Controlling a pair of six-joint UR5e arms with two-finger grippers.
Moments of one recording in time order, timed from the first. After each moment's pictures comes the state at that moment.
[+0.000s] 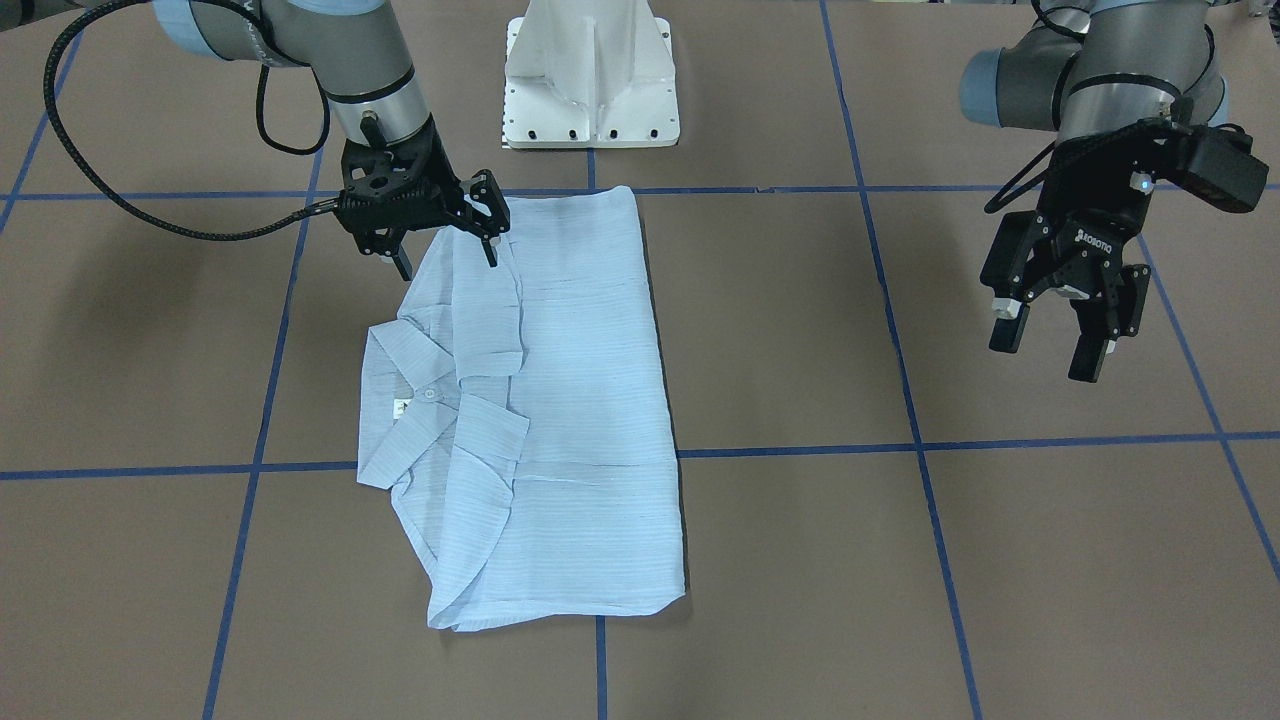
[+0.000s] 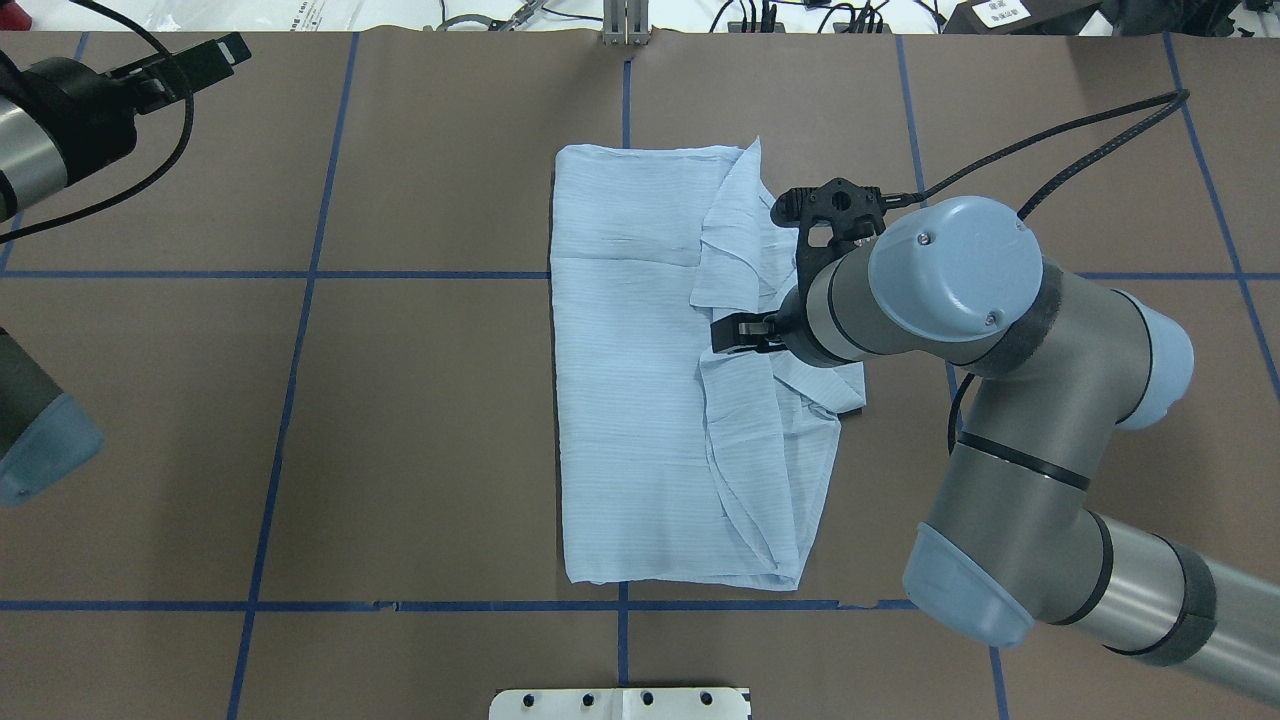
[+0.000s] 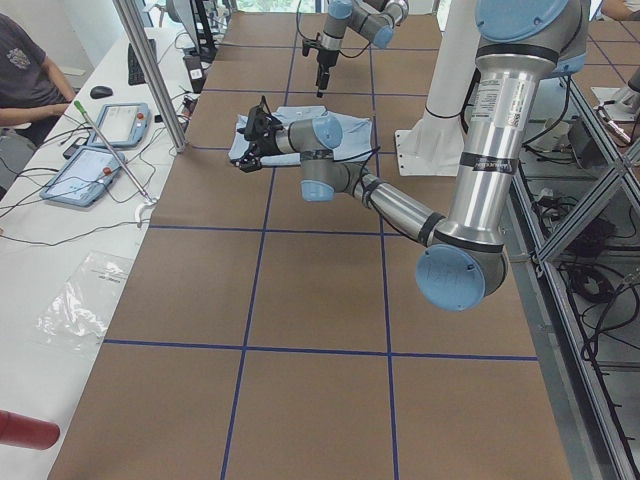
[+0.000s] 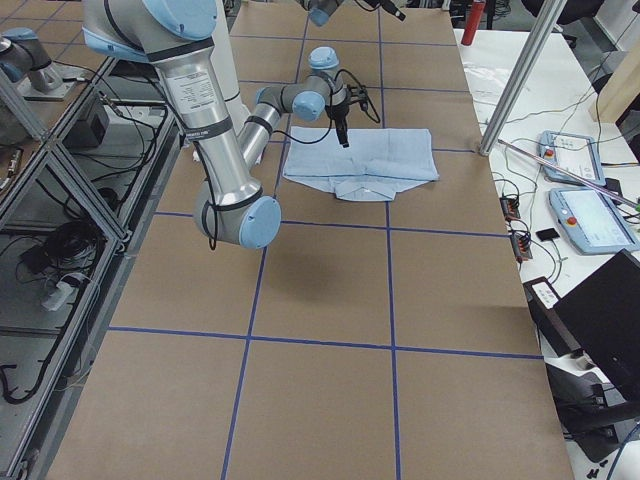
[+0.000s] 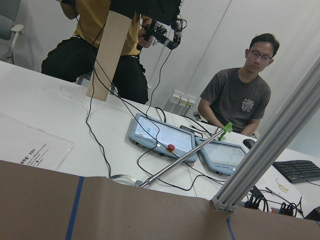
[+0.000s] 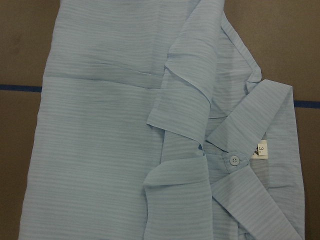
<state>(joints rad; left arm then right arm) -0.89 -1.74 -1.85 -2.62 -1.42 -1.19 0.56 -1.11 1.99 -1.54 1.76 1.14</state>
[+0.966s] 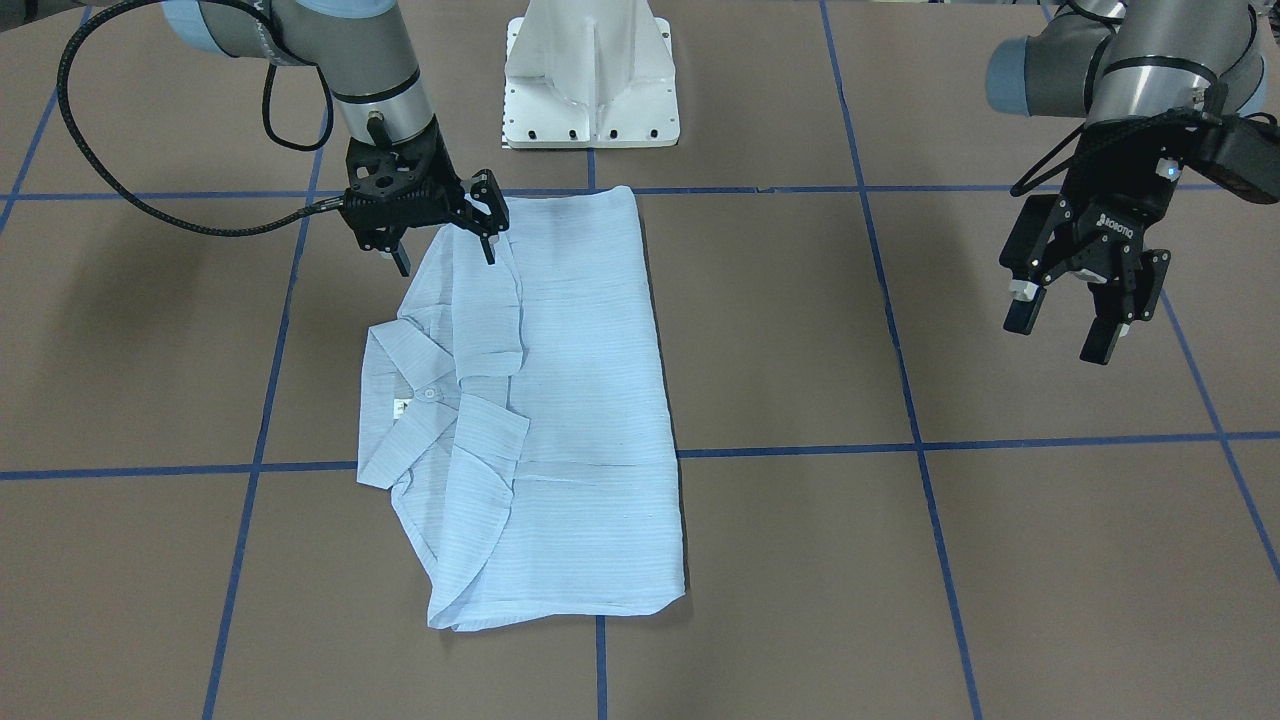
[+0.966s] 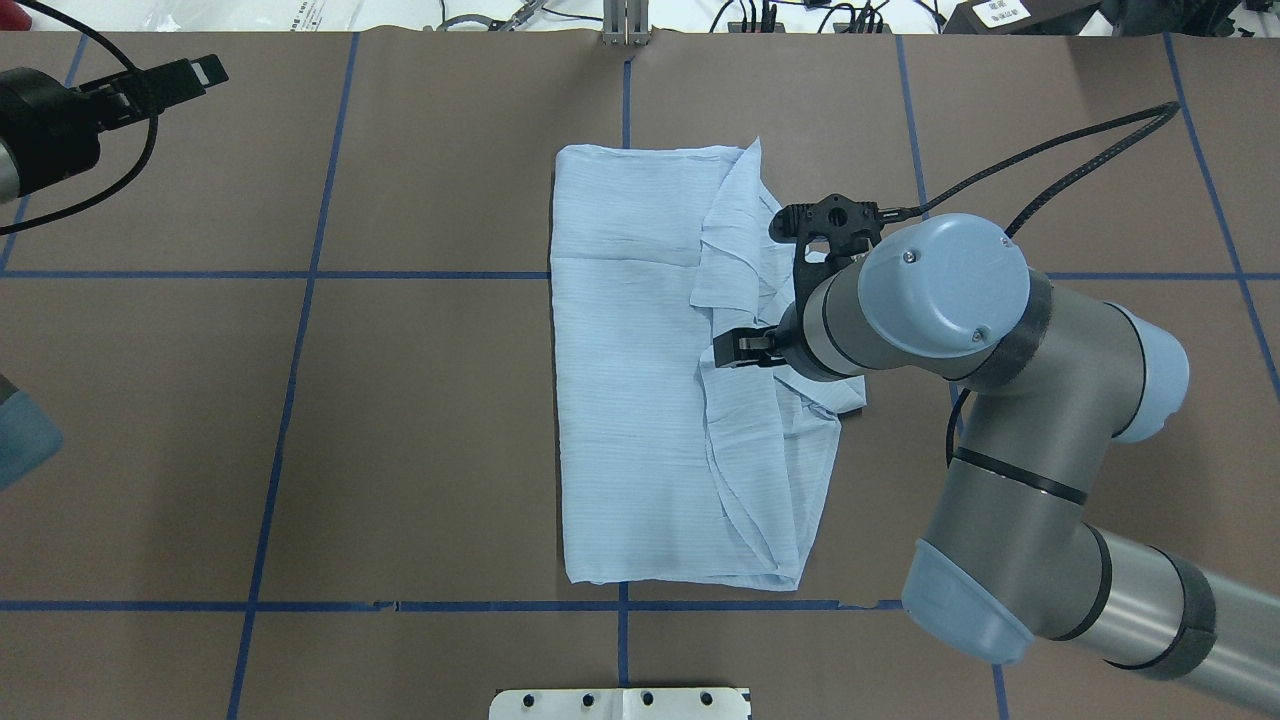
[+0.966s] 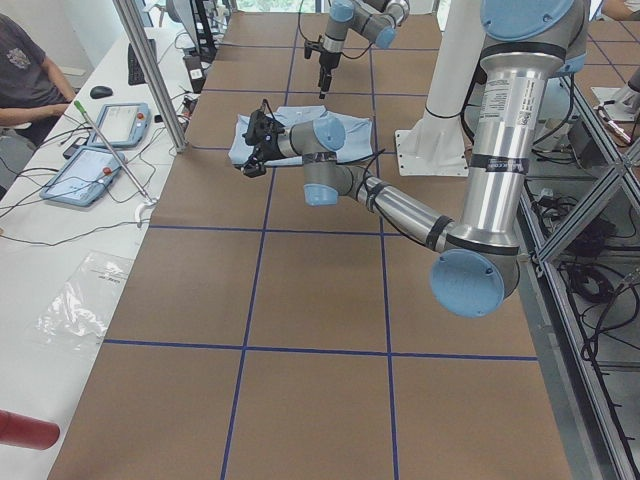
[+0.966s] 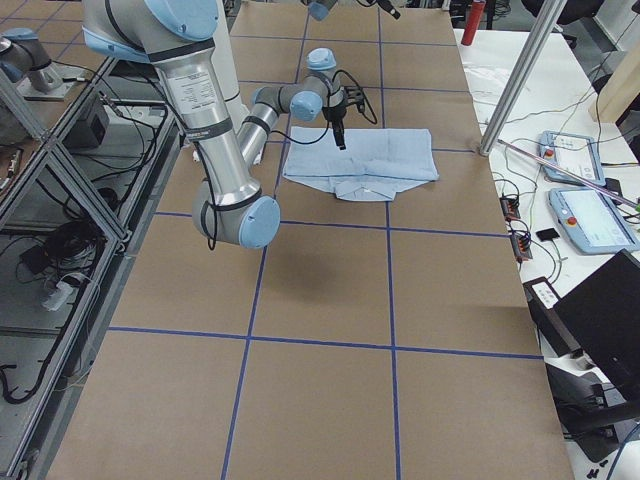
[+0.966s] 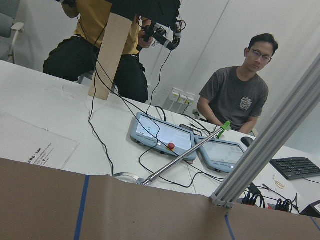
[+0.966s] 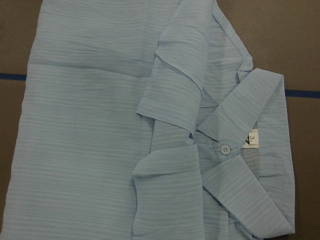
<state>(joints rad) -0.92 -1.69 -1.87 -2.60 -1.56 -1.19 0.53 -1.11 2.00 -1.58 1.74 1.14</state>
